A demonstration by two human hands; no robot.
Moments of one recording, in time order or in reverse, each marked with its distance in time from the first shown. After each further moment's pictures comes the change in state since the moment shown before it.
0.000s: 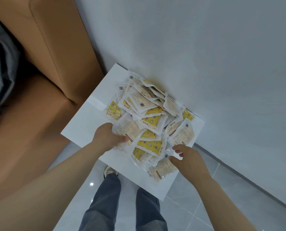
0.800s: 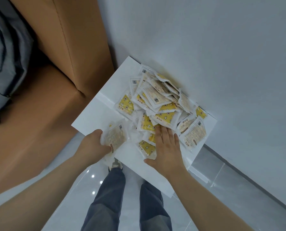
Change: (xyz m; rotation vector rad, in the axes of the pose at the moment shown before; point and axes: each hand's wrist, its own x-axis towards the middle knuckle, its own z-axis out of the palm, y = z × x) left_hand -0.031 -0.066 -0.035 0.200 0.059 -0.022; right_hand 0.015 -0.058 0.074 -0.476 0.088 -0.408
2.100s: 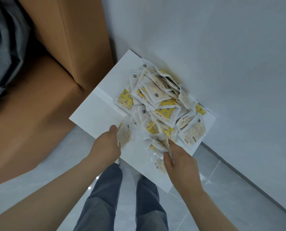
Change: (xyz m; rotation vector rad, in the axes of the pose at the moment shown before) left_hand -0.010 0.017 0.037 0.136 -0.005 0.174; right_hand -0.056 0.011 -0.028 0.286 0.130 0.125
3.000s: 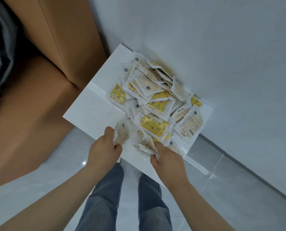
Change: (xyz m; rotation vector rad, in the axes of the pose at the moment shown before) left_hand -0.017 0.006 0.033 -0.022 0.225 0.023; right_hand 0.000 0.008 0.026 -0.014 -0.165 -0.023
